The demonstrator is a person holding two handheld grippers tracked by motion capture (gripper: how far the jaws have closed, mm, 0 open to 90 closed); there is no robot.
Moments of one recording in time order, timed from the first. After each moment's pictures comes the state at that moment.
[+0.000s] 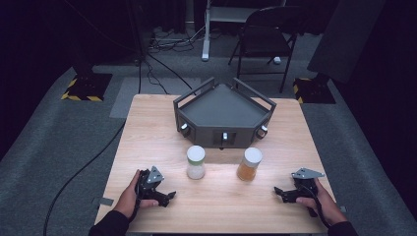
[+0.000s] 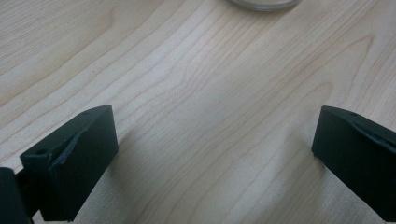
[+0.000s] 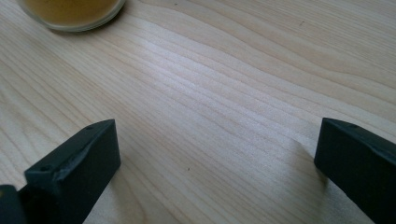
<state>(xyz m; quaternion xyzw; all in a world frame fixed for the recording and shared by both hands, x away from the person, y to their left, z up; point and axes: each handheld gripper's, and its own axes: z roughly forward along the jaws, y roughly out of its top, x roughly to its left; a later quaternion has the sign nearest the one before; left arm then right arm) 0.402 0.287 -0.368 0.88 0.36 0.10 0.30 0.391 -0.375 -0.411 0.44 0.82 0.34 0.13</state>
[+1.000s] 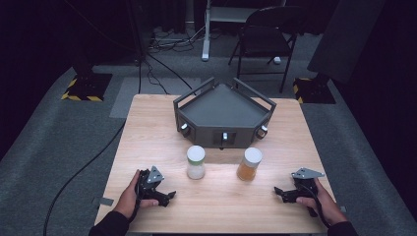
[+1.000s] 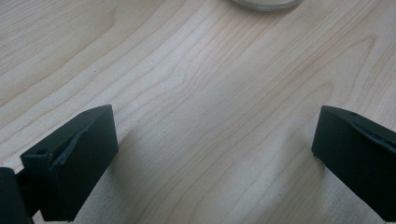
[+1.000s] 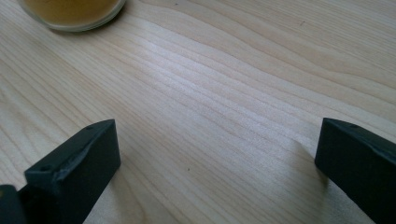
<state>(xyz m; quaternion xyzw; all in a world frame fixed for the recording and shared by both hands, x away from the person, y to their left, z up) 0.401 0.286 -0.368 0.88 0.37 0.10 0.30 0.392 -0.376 -0.411 0.44 0.82 0.35 0.12</state>
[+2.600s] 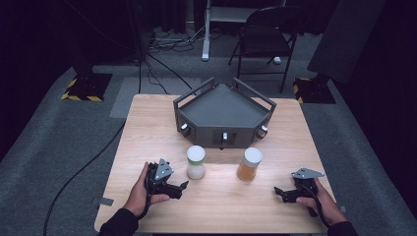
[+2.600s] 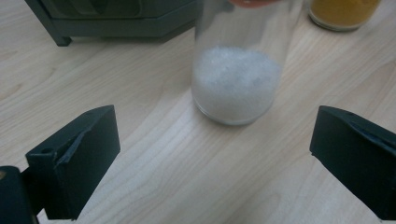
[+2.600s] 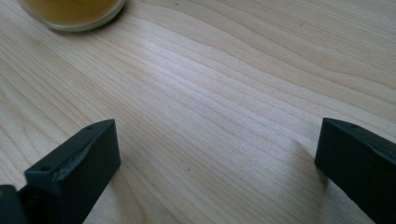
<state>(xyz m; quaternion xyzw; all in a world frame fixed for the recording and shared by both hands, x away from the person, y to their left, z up) 0.387 0.254 -0.351 0.84 0.37 0.16 0.37 0.392 -0.376 -0.411 0.44 0.82 0.35 0.12</state>
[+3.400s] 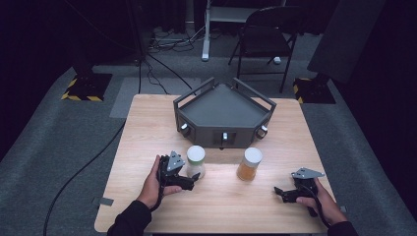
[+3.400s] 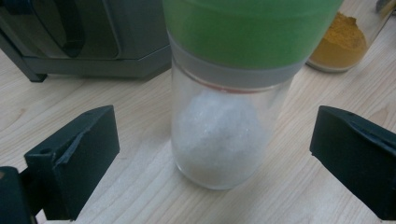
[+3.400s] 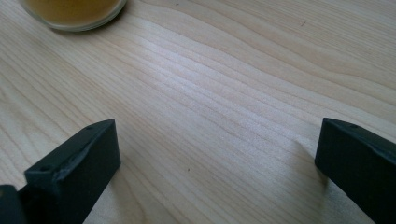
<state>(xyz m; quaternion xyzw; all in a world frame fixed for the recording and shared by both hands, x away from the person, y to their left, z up) 0.410 0.226 -0.354 0.83 0.37 0.15 0.39 0.393 -0.376 -0.411 0.44 0.82 0.35 0.12</state>
